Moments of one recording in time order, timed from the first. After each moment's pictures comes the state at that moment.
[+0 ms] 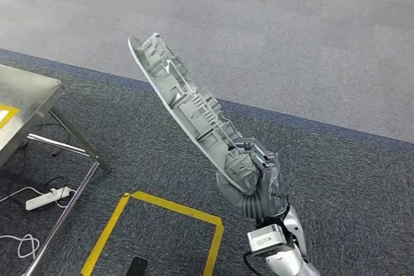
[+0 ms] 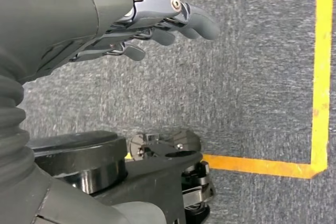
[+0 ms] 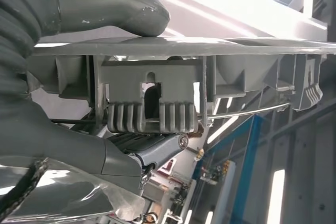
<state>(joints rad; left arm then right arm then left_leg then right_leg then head) -0.14 -0.18 -1.38 -0.11 1.41 0.46 -0.53 -0.04 0.04 0.47 -1.68 0.42 -0.33 -0.60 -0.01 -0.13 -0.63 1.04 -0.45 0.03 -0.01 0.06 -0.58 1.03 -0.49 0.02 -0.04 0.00</state>
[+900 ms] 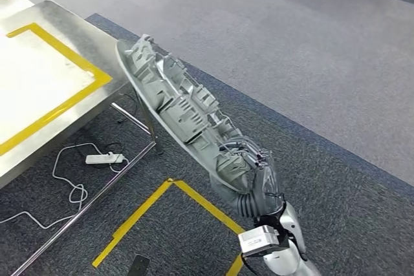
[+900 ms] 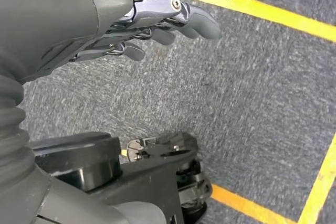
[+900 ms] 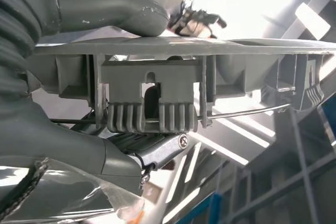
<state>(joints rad) -0.15 -0.18 -1.40 -0.11 1.40 0.46 -0.52 -0.07 0.04 0.50 -1.67 0.50 -0.30 -0.58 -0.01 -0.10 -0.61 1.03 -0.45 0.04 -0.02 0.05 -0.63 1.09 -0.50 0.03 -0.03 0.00</state>
